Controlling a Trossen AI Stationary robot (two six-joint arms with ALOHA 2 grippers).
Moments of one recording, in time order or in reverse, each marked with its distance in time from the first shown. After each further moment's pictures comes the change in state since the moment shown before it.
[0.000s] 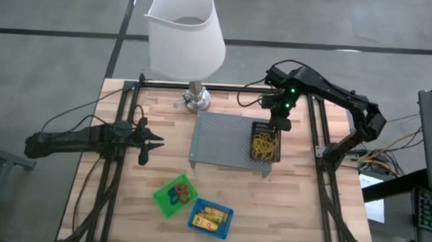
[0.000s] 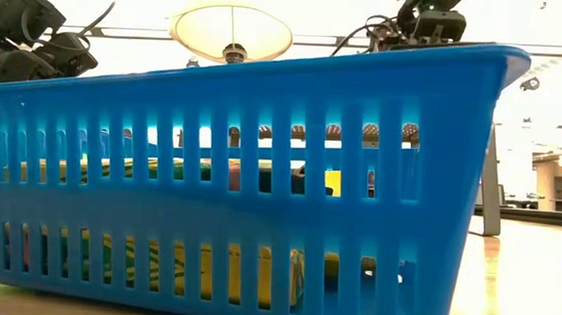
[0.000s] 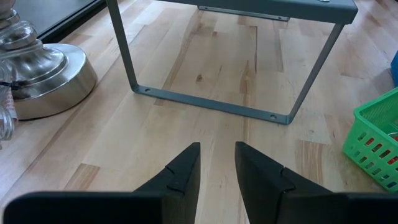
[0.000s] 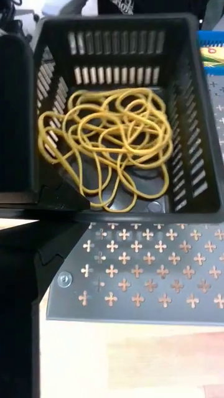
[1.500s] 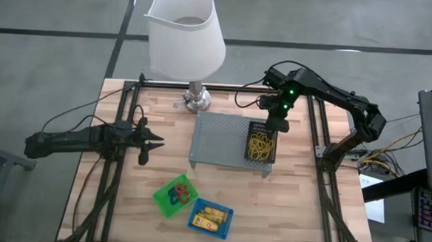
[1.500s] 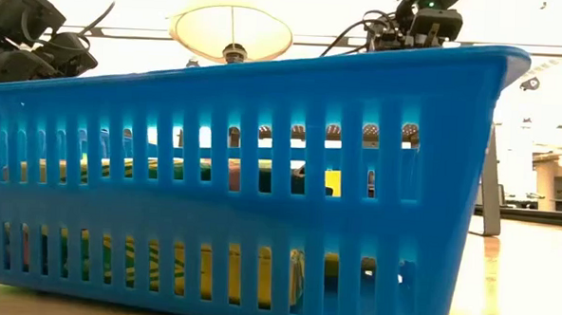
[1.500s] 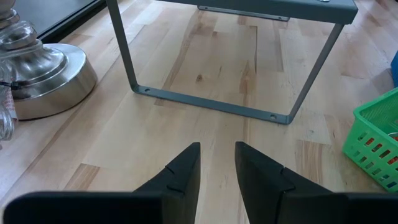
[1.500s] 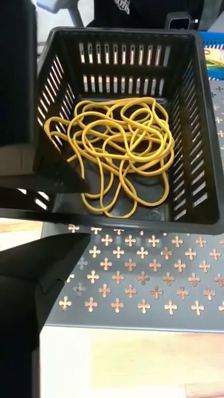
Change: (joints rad) left arm 0.000 0.000 0.000 0.000 0.000 0.000; right arm 0.029 -0.005 -0.002 0.047 0.001 0.025
